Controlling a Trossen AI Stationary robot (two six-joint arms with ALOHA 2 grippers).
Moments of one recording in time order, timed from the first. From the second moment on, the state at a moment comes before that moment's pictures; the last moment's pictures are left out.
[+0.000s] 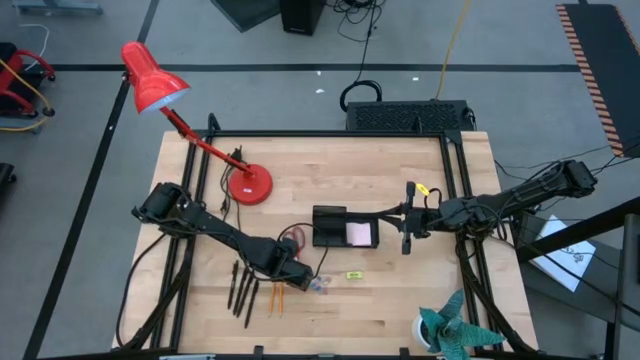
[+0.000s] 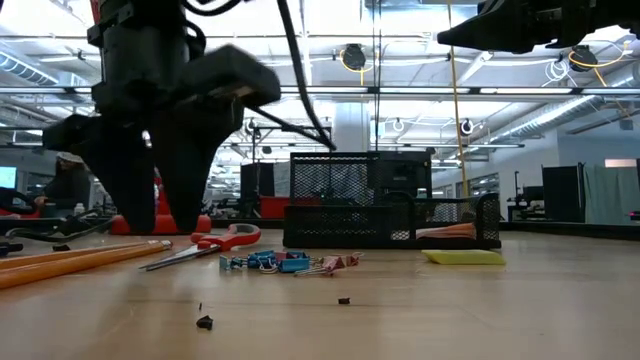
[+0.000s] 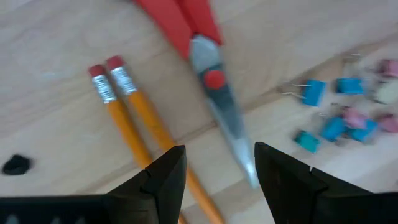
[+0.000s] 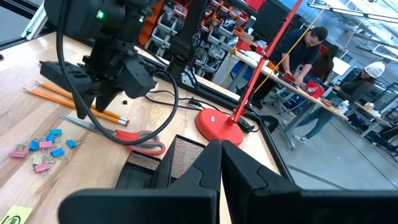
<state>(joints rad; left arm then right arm) -0.40 1.89 1.24 -0.74 -0.03 -1.53 0.29 0.85 0.42 0.27 0.41 -0.41</state>
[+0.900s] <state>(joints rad) -0.42 1.97 1.24 -0.73 0.00 -1.55 0.29 0.85 0.42 0.27 0.41 -0.40</state>
